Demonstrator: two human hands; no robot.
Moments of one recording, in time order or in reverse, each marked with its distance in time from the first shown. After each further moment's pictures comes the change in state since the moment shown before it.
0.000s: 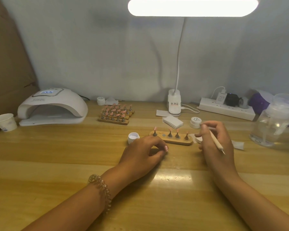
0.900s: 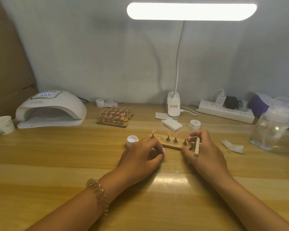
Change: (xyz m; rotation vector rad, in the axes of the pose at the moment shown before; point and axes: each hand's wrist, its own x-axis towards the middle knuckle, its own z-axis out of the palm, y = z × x) left_hand 0.001 0.001 -0.001 0.060 0.002 -0.038; right_hand 0.002 0.005 0.002 -0.530 -0.324 0.081
